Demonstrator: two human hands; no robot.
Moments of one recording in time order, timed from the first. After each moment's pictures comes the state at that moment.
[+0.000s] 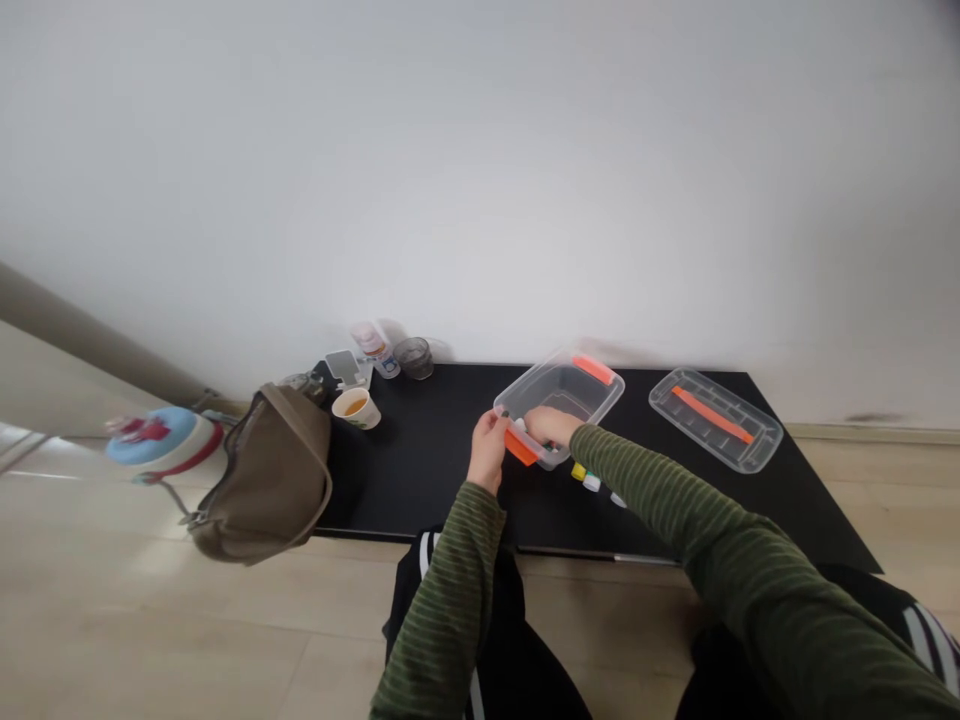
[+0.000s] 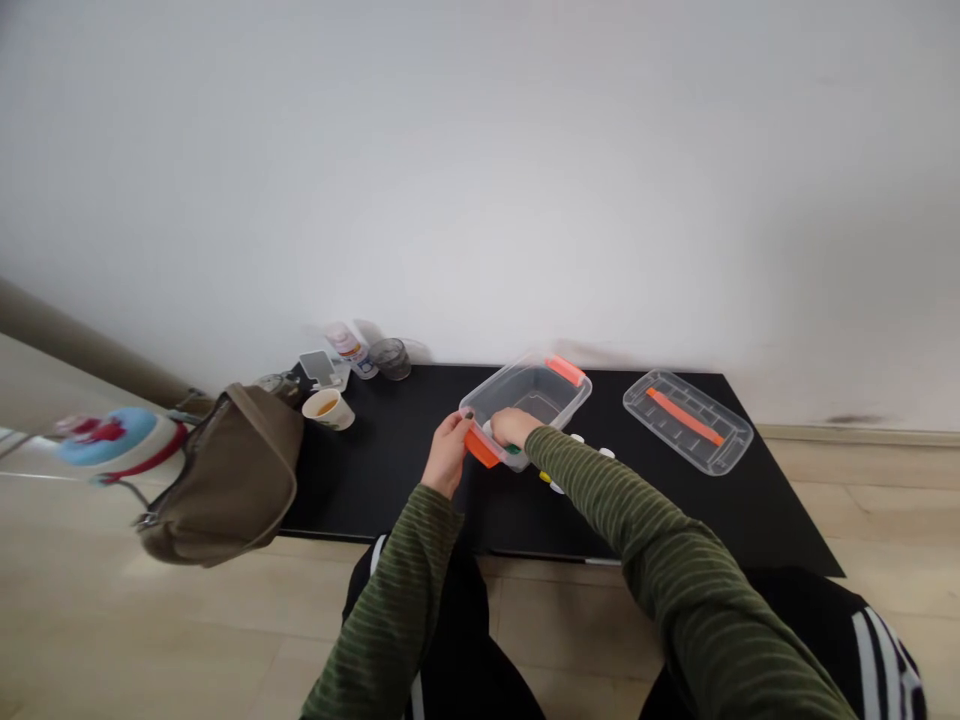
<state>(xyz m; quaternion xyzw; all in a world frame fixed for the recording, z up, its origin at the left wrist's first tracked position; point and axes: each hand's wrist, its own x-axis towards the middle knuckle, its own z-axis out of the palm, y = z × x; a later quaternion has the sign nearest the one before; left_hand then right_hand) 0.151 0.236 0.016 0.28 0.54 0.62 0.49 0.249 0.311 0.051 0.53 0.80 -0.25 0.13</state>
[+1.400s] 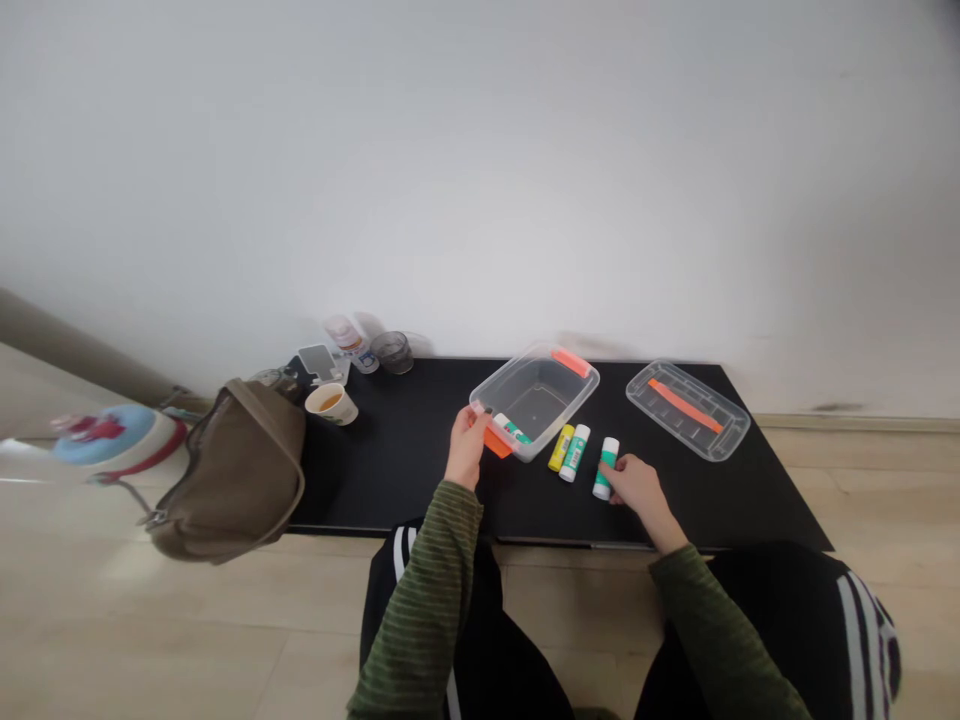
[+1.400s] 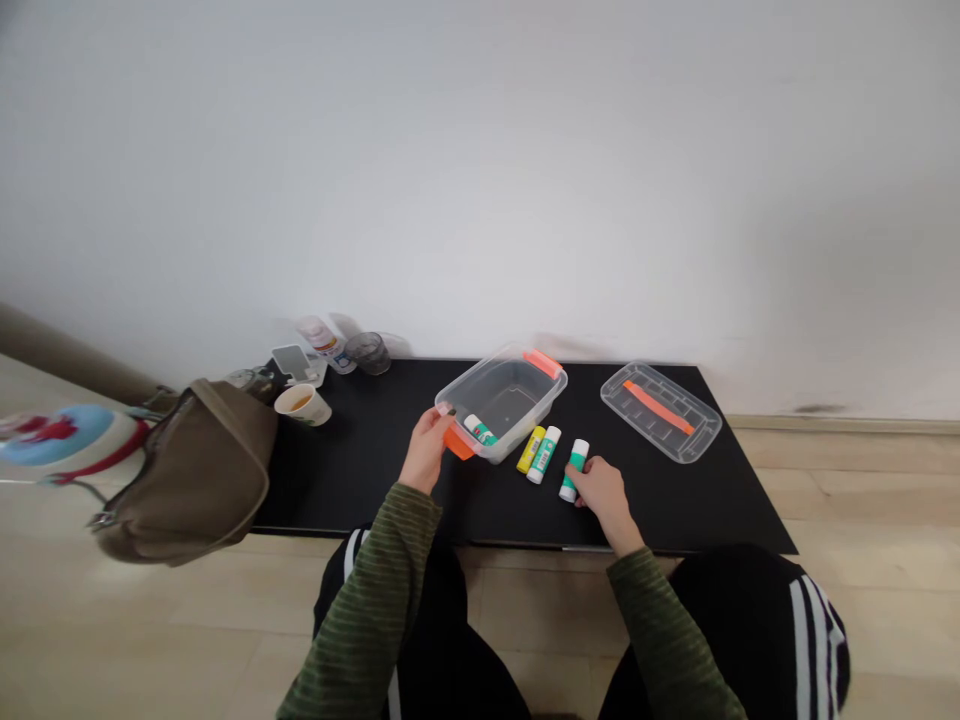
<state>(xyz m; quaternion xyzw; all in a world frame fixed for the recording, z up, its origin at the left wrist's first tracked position) 0.159 0.232 0.016 0.28 0.53 0.64 0.48 0.442 0.207 -0.017 0.76 0.52 -0.37 -0.12</state>
